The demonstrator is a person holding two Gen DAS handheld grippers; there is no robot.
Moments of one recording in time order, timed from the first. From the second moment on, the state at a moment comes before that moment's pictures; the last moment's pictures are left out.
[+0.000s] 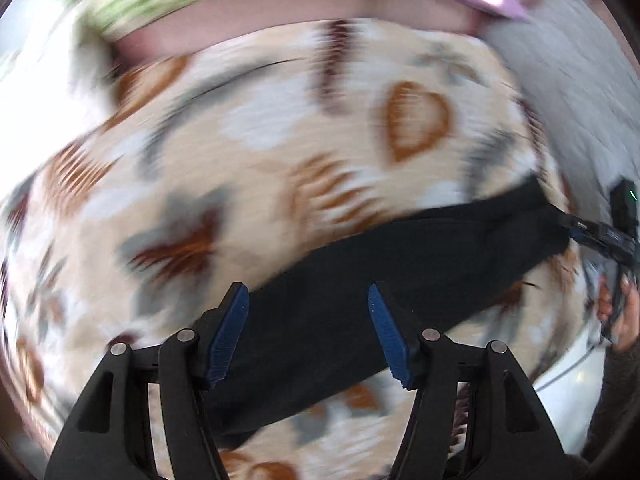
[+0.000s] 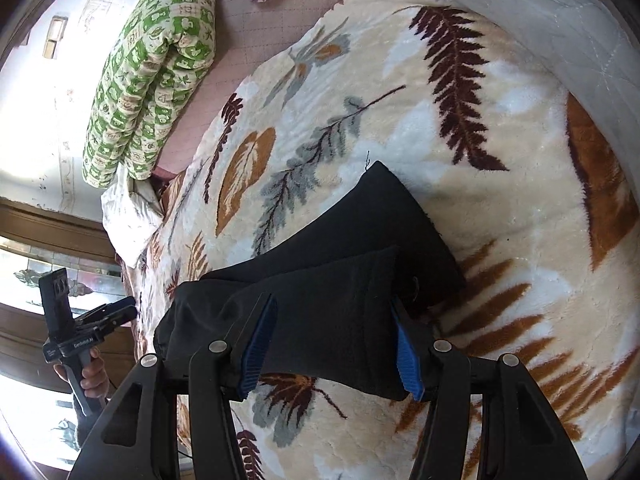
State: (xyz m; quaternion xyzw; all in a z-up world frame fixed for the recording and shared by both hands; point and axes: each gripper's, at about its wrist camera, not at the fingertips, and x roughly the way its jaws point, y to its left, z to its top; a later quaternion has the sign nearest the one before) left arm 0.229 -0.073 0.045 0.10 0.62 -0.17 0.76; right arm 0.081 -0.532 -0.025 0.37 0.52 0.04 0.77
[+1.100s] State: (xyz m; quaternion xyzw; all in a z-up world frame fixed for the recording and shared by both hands) left arm 0.214 0.058 -0.019 -0.19 0.66 -0.15 0.71; right arm 0.100 -0.535 -0.038 0.40 0.53 0.01 0.74
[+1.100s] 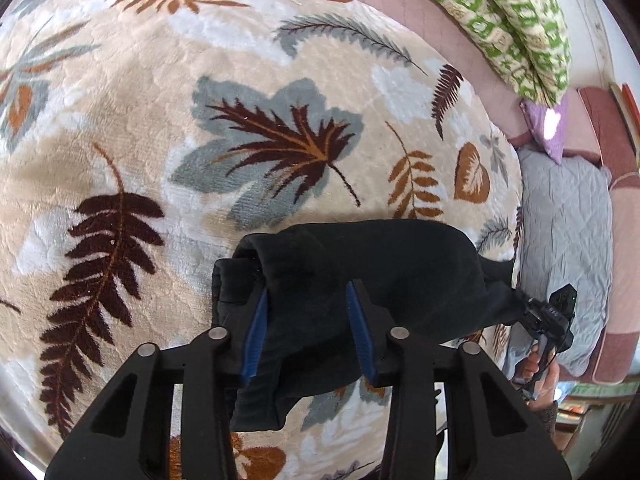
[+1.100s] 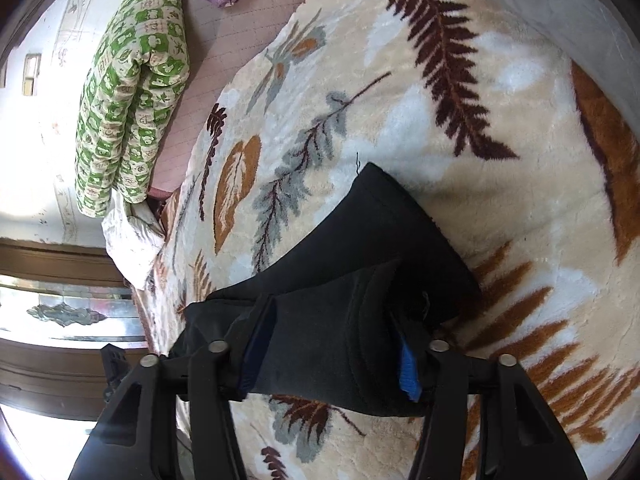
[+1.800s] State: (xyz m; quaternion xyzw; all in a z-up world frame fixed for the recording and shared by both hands) left arm 0.207 0.056 -0.041 -0.24 0.67 -0.18 0.68; right arm 0.122 -0.520 0.002 0.21 0.46 0.04 0.86
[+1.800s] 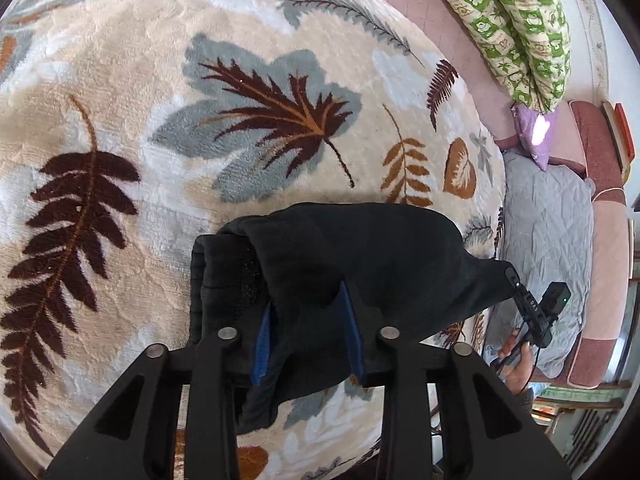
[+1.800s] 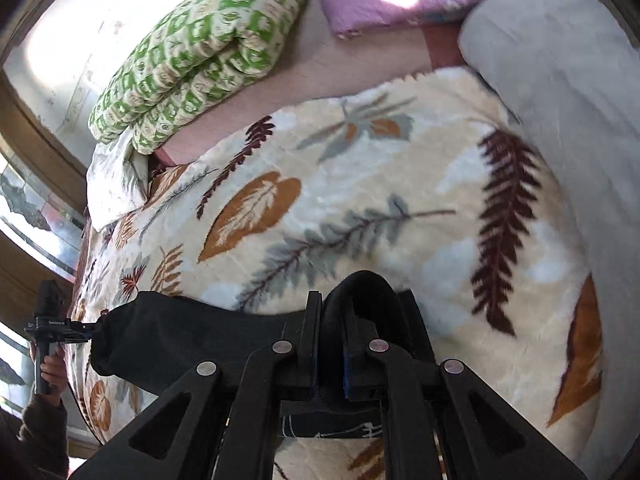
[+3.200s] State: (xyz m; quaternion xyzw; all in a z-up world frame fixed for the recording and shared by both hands) left arm 0.197 0.071 -0.045 -0.20 0.64 -0.10 0.73; right arm 0.117 -0.524 -0.019 0.22 0.47 -0.01 0.86
